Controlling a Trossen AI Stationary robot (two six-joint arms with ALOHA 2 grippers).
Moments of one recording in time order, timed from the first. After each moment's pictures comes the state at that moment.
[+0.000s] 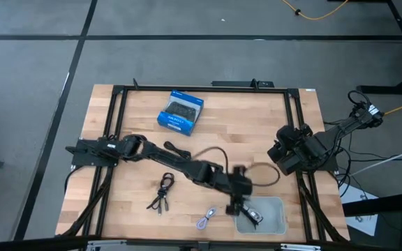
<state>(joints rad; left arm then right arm) -0.30 2.32 2.10 -0.37 -0.11 -0.10 0.55 1.09 0.94 -1.57 0.64 1.45</state>
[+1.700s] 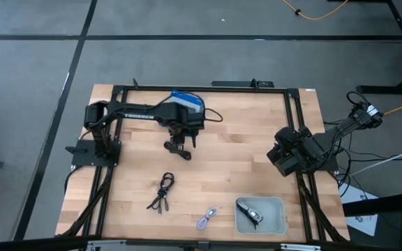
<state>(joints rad) 0.14 1.81 1.50 -1.15 -0.11 0.14 0.55 1.12 0.94 -1.55 0.58 1.46</state>
